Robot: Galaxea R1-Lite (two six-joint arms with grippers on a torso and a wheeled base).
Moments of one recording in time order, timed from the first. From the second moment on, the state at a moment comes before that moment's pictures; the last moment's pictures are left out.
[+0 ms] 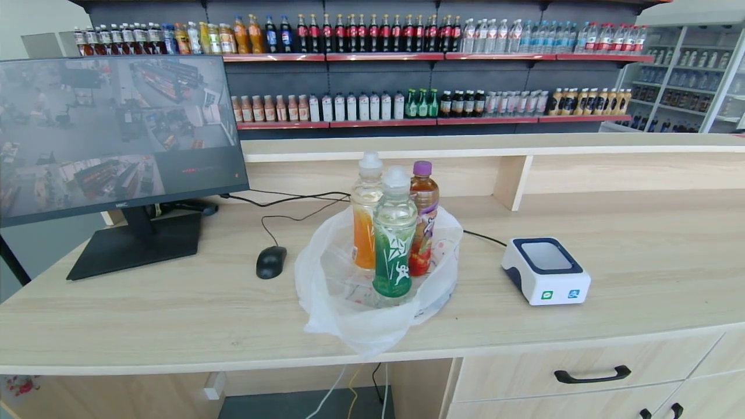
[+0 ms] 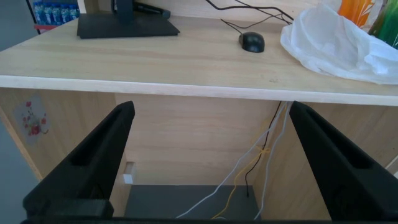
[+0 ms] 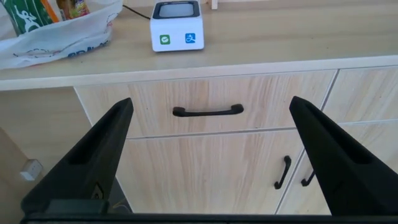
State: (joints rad) left arm 0.00 0.00 0.00 0.00 0.00 0.00; right arm -0.01 0.00 0.00 0.00 -0.01 0.01
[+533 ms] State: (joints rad) left arm 0.00 0.00 0.00 0.00 0.00 -0.01; right arm -0.01 0.00 0.00 0.00 -0.02 0.01
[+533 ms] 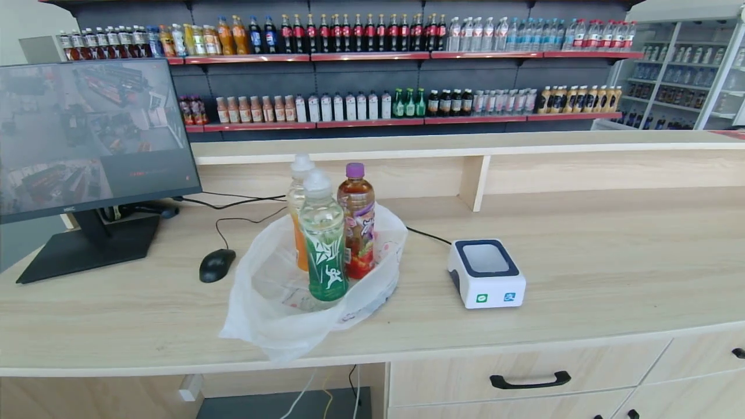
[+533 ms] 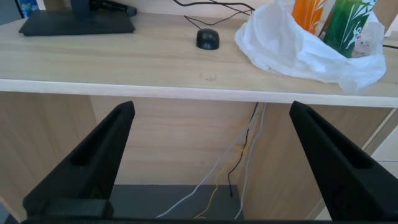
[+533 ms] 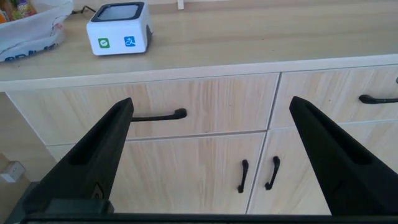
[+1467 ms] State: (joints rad) left arm 0.00 0.00 0.00 0.00 0.00 0.00; right arm -0.01 0.00 0.00 0.00 -0.02 0.01
